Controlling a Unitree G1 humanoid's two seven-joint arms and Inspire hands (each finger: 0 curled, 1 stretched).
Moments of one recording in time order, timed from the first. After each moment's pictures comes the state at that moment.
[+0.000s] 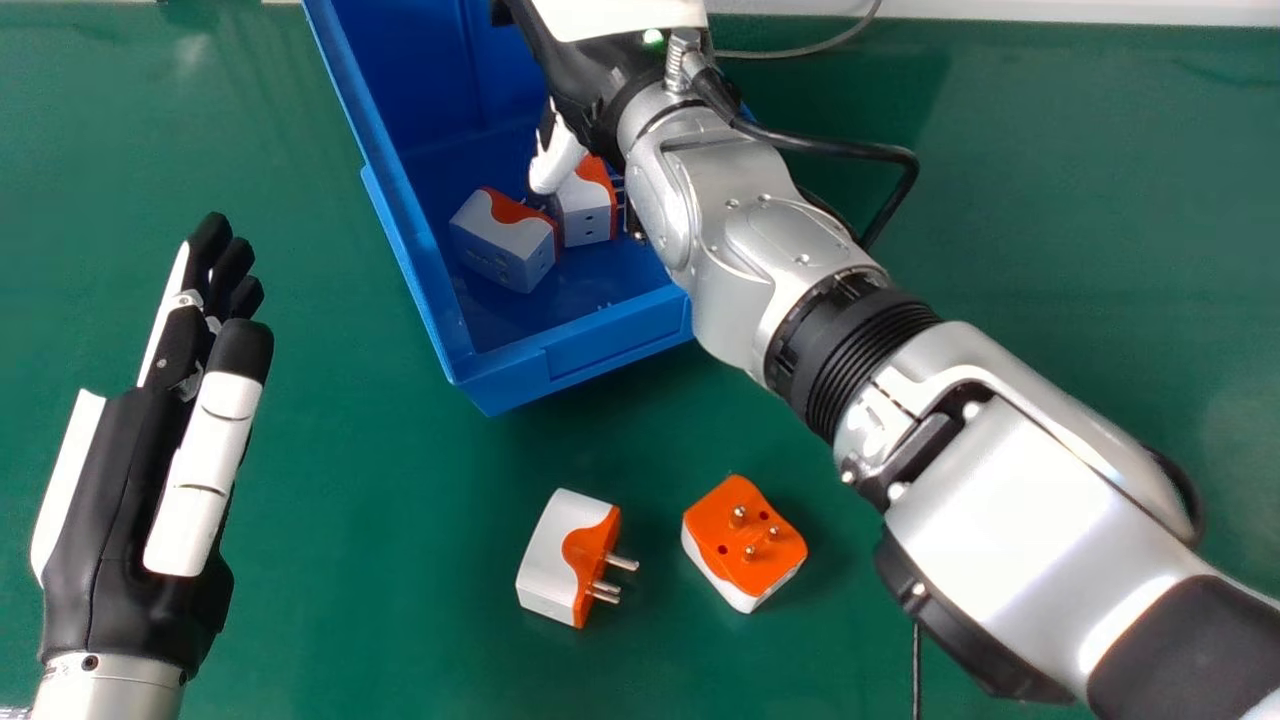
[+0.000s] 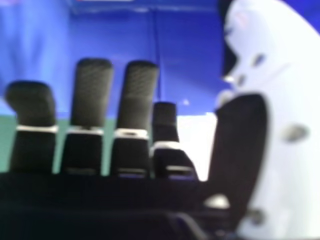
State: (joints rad) left arm 0.40 0.16 0.27 -0.33 -0.24 -0.19 -0.28; right arm -1.29 0.12 0.58 1.20 -0.74 0.19 -0.17
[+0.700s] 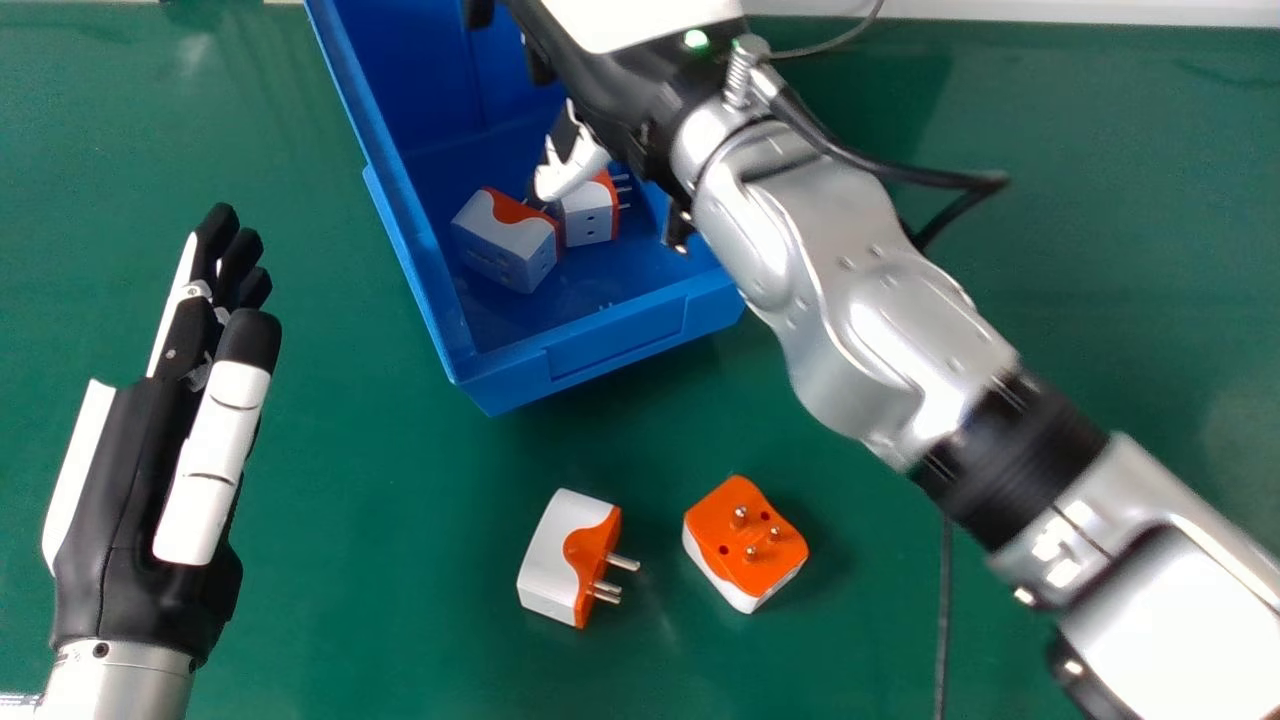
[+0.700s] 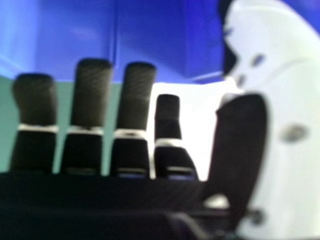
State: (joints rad) left arm 0.38 0.17 0.26 -0.30 -0.24 -0.20 -0.28; right arm -0.90 -0.21 0.64 0.25 -0.92 0.27 0.18
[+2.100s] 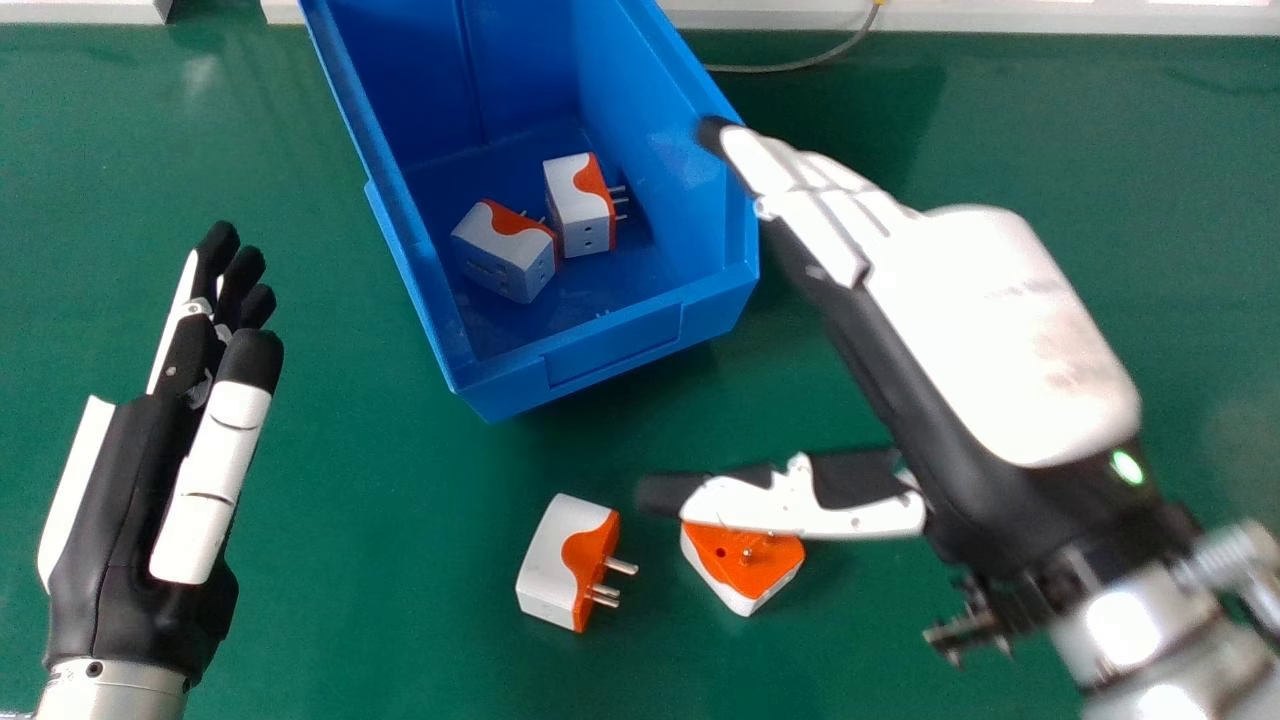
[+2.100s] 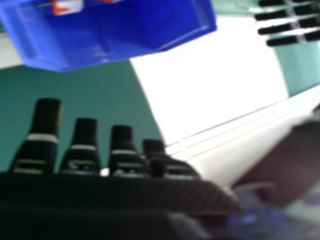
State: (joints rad) left arm 0.41 0.17 0.26 -0.32 -0.24 -0.20 -0.29; right arm 0.33 -0.33 0.24 -0.81 -0.87 0.00 0.14
